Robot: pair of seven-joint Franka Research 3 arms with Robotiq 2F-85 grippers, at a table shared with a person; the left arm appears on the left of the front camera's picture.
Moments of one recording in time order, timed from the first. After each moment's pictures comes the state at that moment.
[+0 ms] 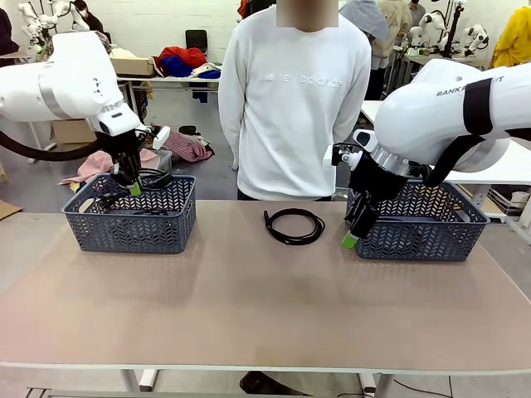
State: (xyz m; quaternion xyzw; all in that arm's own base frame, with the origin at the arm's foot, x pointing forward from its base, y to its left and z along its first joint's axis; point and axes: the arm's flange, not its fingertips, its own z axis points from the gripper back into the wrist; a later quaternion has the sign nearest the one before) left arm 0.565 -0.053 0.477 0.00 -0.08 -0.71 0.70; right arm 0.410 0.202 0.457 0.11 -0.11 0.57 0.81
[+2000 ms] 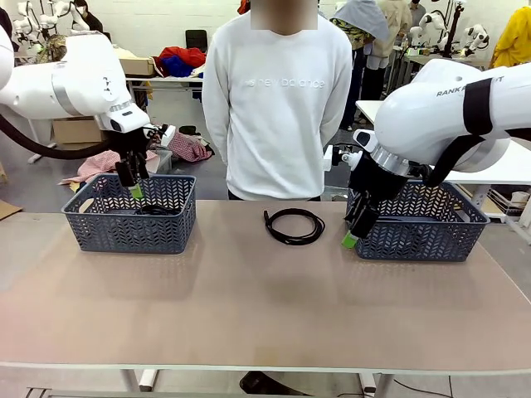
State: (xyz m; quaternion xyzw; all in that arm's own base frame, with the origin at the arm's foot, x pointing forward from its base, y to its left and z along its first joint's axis) left arm 0.587 -0.061 0.475 -0.02 -0.07 -0.69 0.72; right arm 0.410 0.202 0.457 0.11 -0.11 0.57 0.81
